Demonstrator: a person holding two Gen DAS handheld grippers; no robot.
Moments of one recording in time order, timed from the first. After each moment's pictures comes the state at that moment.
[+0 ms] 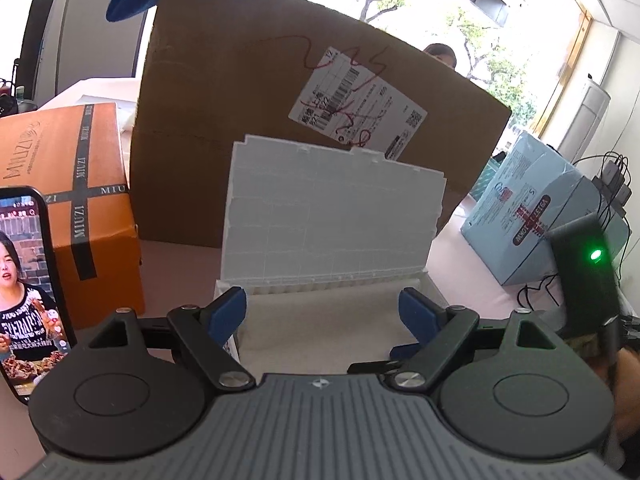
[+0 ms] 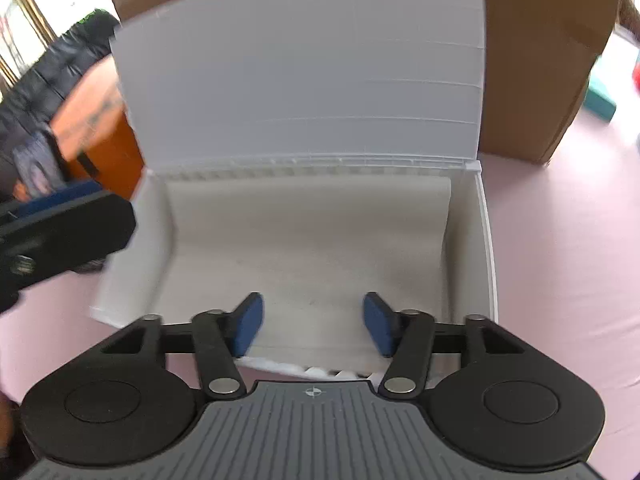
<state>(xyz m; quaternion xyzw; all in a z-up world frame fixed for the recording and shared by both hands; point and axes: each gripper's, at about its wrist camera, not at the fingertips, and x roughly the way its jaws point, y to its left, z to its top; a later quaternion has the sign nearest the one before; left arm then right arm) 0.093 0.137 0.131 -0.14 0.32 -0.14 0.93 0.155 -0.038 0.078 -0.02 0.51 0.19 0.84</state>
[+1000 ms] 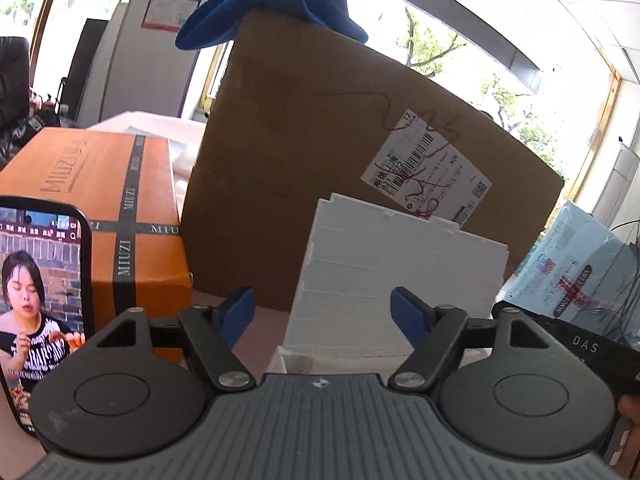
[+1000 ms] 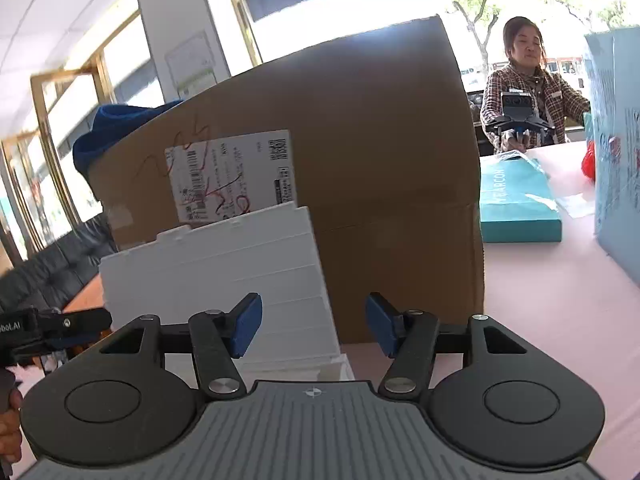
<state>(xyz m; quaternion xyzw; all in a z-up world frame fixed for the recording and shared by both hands) 0.110 0.169 0.113 -0.18 0.22 -0.07 0.96 0.149 -0.125 0.090 0.13 0.20 0.20 0.95</state>
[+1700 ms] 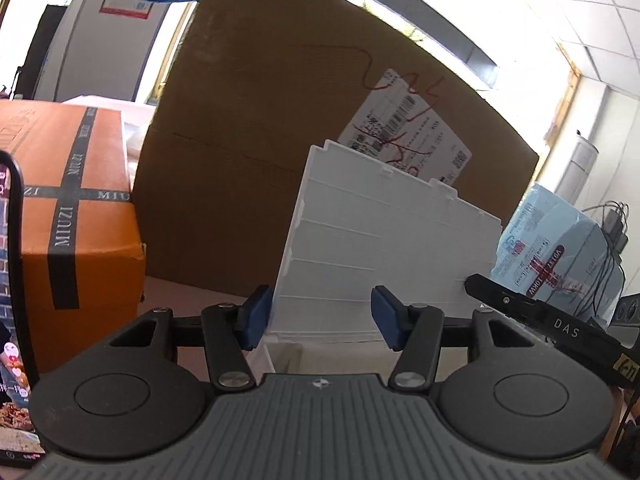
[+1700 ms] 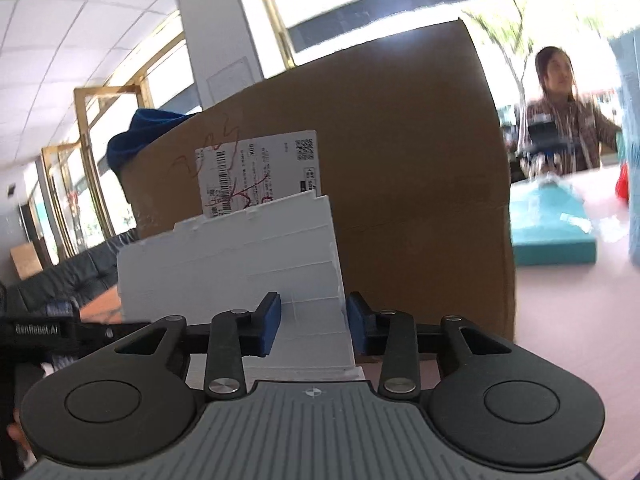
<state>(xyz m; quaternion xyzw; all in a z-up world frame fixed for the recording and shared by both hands) 0.125 0.167 0.079 -0.17 0.21 -0.15 0.95 0.134 -0.125 0.066 0.09 0.13 0.24 0.96</state>
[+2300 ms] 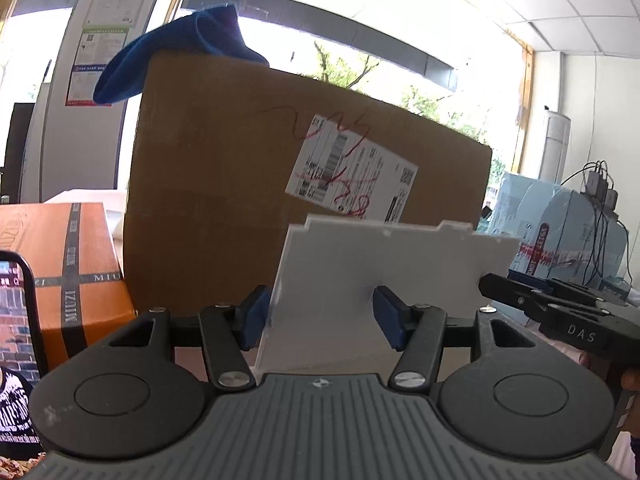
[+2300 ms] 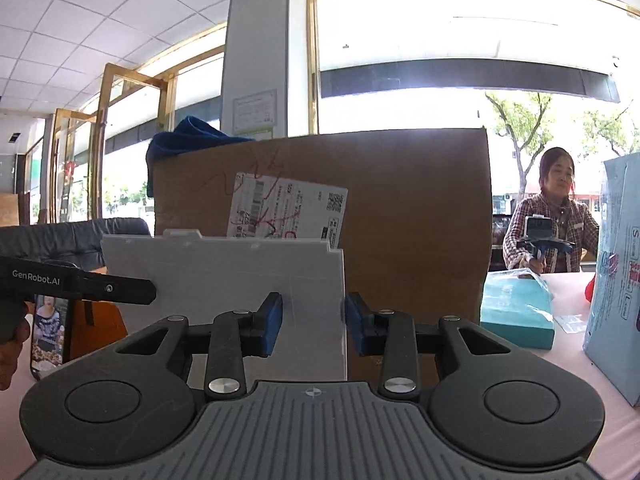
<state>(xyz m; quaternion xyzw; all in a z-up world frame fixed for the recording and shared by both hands) 0.092 0.149 0.100 -0.08 0.12 -0.16 0.98 0.084 -0.117 0.074 0.01 0.03 0.22 0.97</state>
